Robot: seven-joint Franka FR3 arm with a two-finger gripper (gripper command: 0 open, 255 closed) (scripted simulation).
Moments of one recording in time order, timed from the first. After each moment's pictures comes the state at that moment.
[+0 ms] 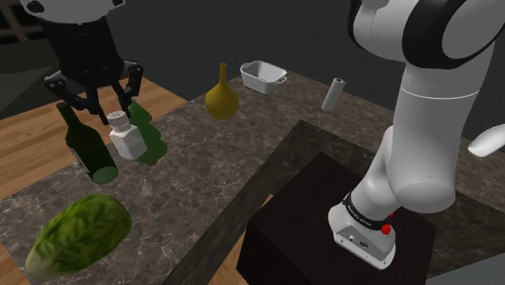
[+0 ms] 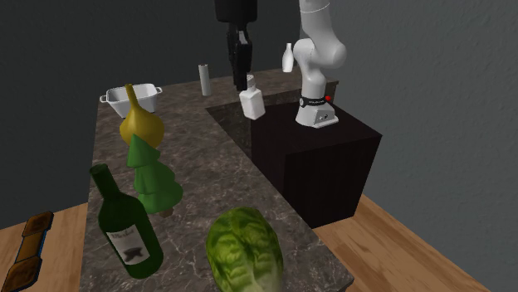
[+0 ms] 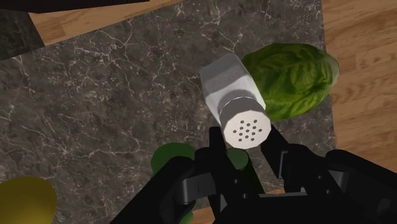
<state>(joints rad) 0.41 0.37 0.46 -1.31 -0.17 1.64 0.93</state>
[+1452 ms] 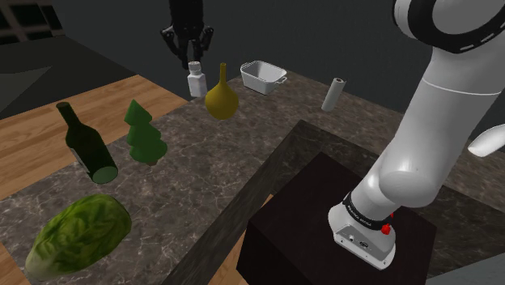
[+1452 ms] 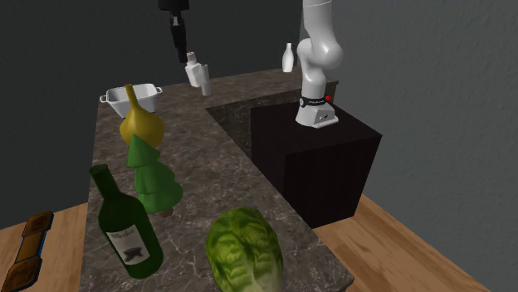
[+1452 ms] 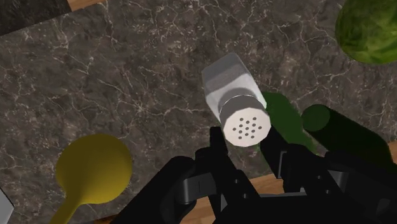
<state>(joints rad) 0.08 0.20 0.32 -1.49 -0.07 1.68 0.47</state>
